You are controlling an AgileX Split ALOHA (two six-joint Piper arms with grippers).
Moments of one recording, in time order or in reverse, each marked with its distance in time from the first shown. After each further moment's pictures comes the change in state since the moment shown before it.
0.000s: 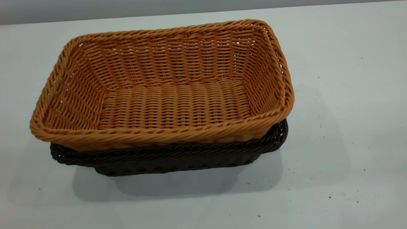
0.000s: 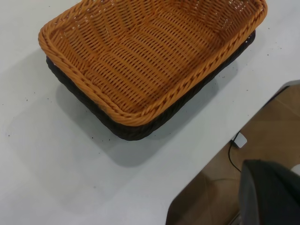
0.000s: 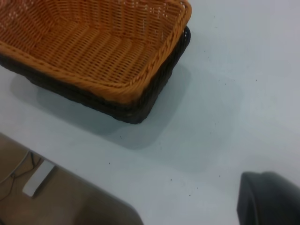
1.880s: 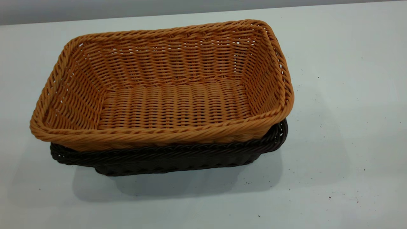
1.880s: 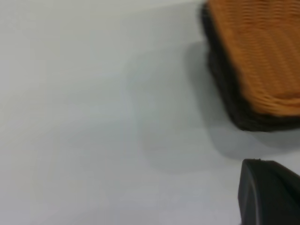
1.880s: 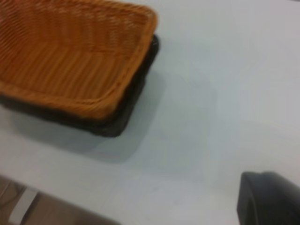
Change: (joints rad) left arm 0.746 -0.048 0.213 -0.080 -0.148 0.095; right arm -0.178 -0.023 0.000 0.026 0.002 0.003
